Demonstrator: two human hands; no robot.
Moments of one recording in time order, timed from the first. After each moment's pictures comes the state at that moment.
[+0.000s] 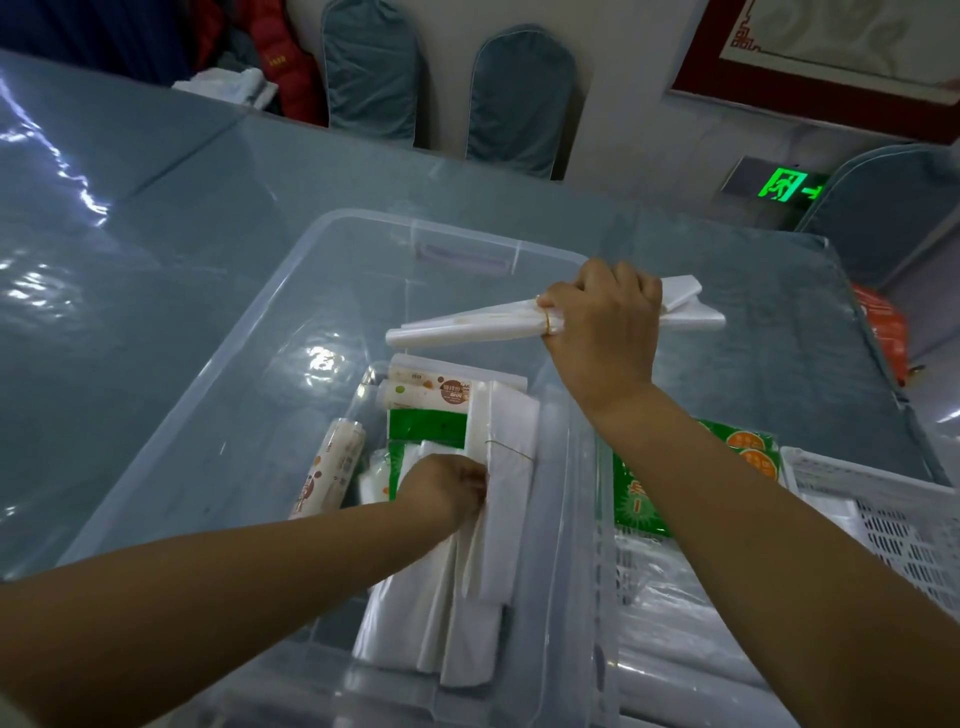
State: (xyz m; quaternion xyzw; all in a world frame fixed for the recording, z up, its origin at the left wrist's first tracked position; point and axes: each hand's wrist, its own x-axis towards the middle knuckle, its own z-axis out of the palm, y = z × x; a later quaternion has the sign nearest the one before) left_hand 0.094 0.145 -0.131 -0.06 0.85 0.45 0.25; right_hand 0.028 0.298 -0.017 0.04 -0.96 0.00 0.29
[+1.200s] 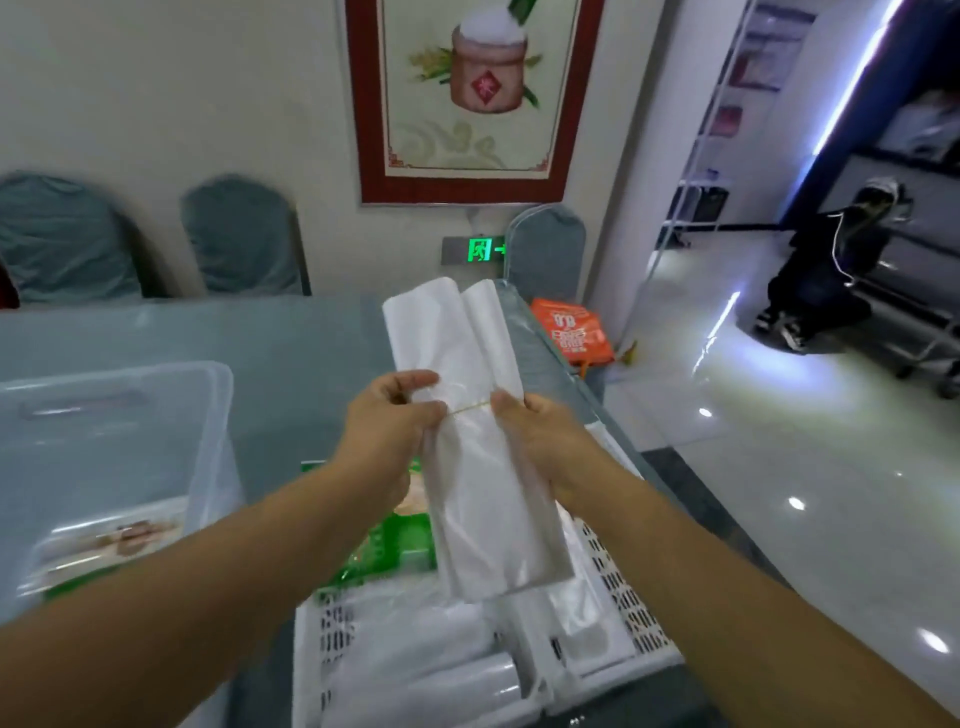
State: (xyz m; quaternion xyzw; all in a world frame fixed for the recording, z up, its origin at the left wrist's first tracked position) left_hand 0.156 0.423 0.027 0.06 0.62 0.76 0.18; right_hand 0.228 0.558 0.019 -0.25 -0.73 0.63 0.12
